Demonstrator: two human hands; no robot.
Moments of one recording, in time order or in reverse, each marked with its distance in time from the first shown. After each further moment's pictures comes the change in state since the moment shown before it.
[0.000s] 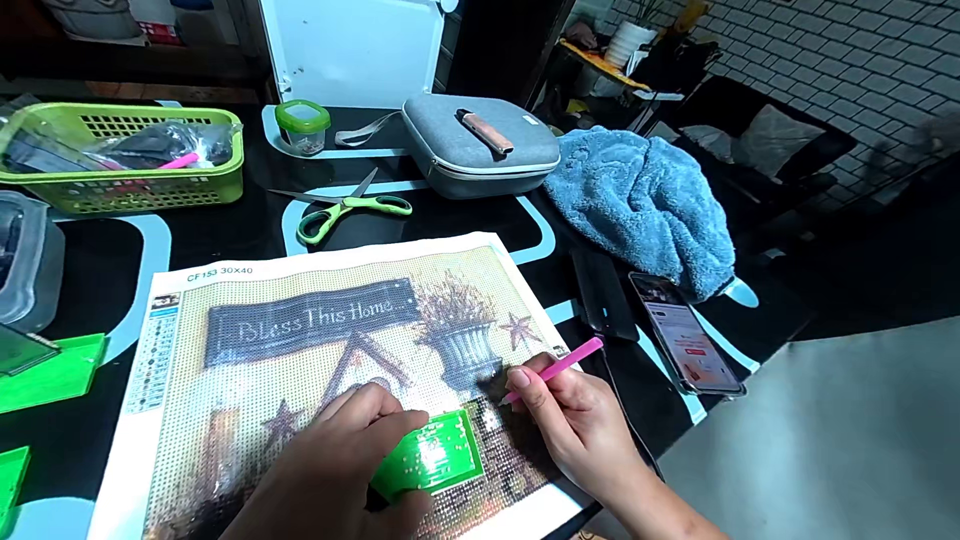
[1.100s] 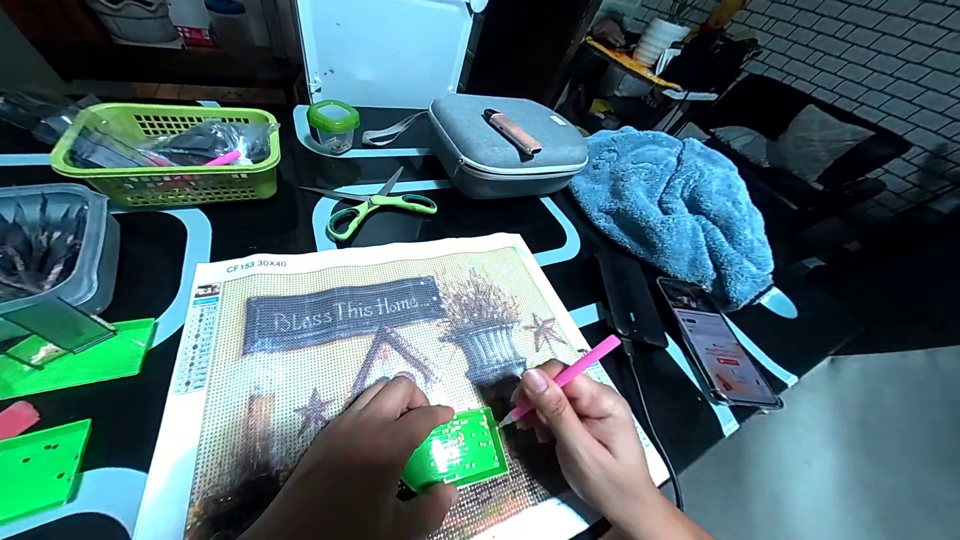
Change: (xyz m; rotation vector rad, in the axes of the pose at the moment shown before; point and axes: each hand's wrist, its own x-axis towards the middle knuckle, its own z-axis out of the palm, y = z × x) left_hand 0.000 -0.007 0.012 0.057 0.112 0.057; right_hand 0.003 -0.017 0.020 0.333 0.017 0.060
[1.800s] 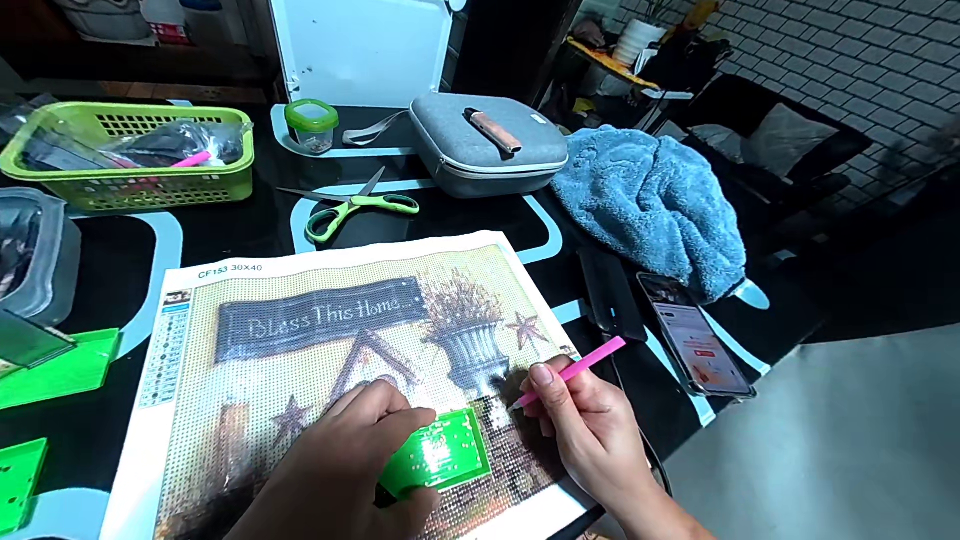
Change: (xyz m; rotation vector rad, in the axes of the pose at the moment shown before) left_hand 0.002 0.004 -0.008 -0.047 -0.088 -0.047; right_hand -0.010 0.011 -0.020 -0.194 0.083 -0.008
